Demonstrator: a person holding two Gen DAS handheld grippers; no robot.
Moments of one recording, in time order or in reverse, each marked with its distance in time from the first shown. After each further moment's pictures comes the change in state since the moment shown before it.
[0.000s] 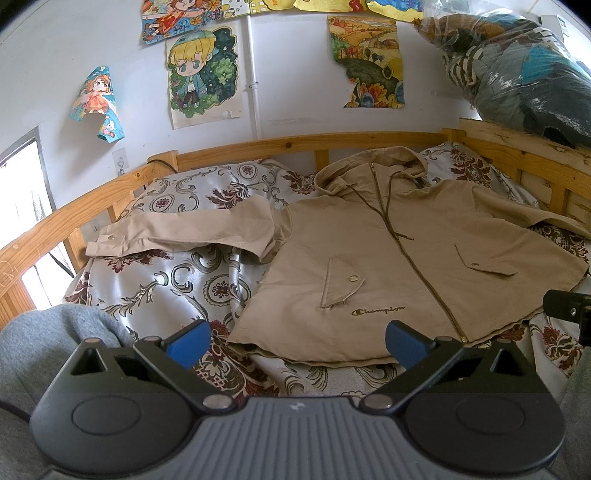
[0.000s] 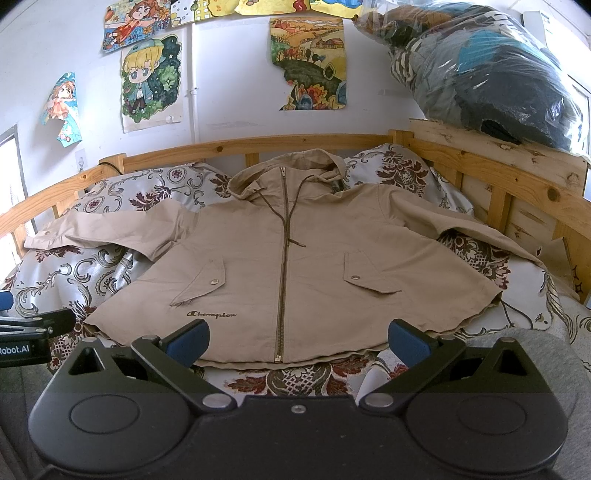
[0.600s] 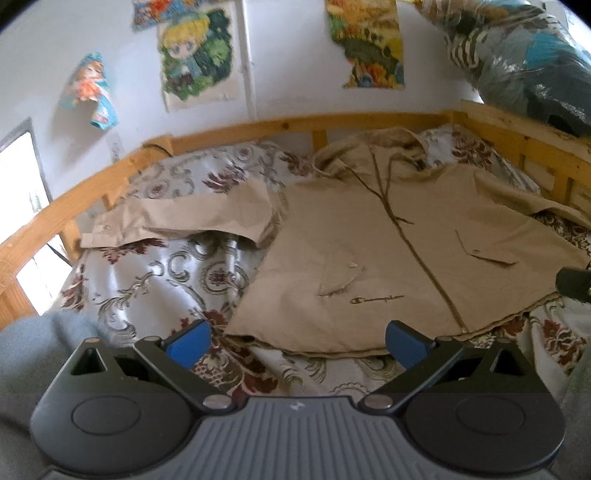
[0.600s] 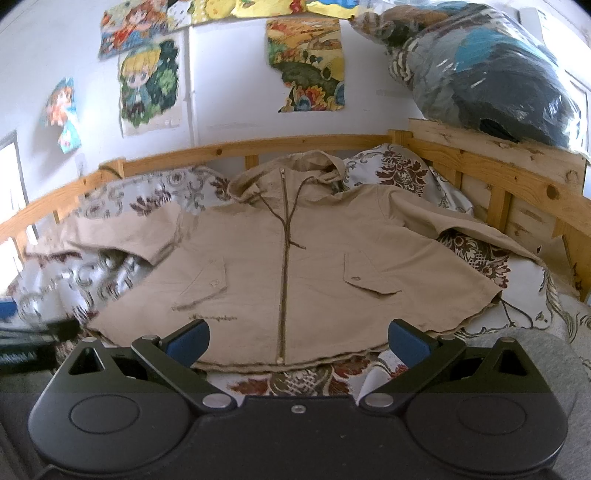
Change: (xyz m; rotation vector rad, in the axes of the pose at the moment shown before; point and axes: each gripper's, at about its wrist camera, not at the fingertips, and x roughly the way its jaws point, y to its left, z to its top) left arm 0.013 0.001 0.019 0.010 0.083 -0.024; right arm -0.003 -0.006 0.011 0.057 -0.007 0.039
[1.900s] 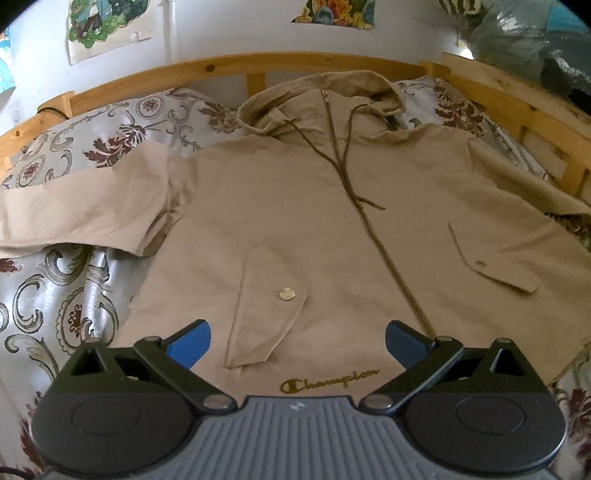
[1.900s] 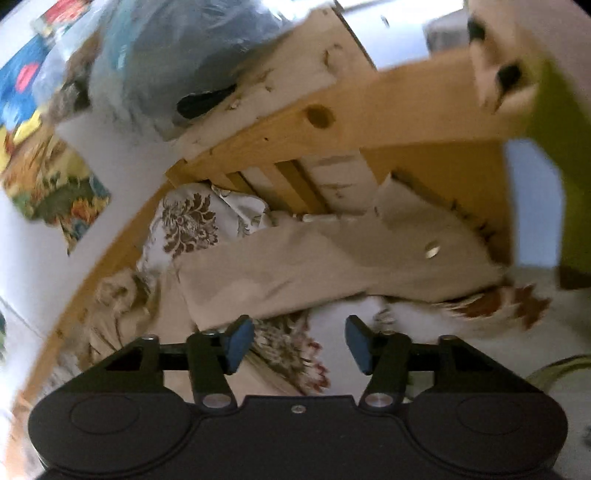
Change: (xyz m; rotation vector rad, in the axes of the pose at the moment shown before) left arm 0.203 -0.045 0.060 0.016 0.161 -0.183; right arm 0.133 -0.291 0.056 0.797 -0.016 -0.239
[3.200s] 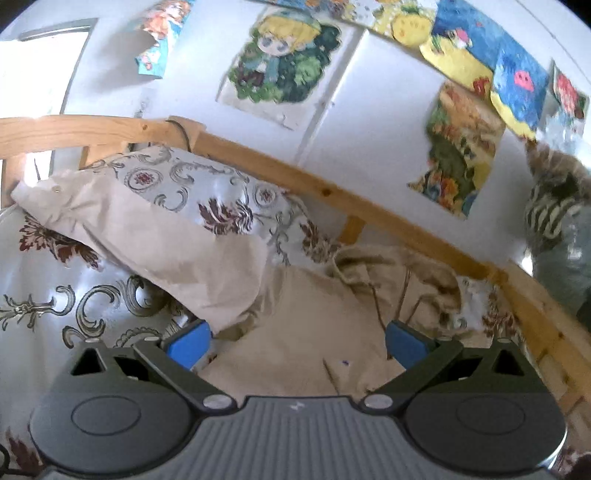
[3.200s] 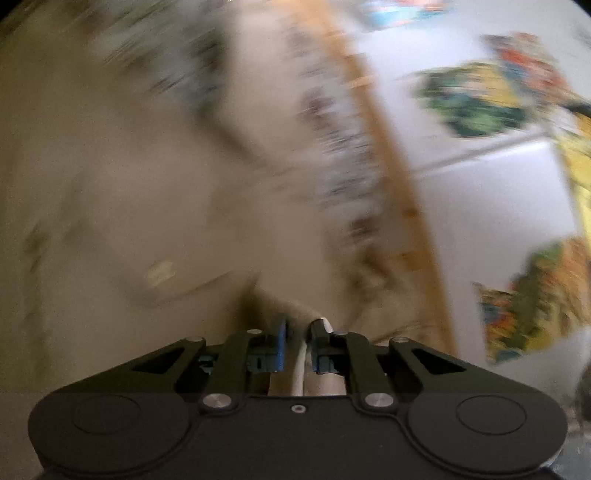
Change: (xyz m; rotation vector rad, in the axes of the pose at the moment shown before) left arm -0.055 0.097 0.017 -0.489 -0.402 0.048; right arm 0.083 0.263 -0.322 -2.273 -0.210 0.340
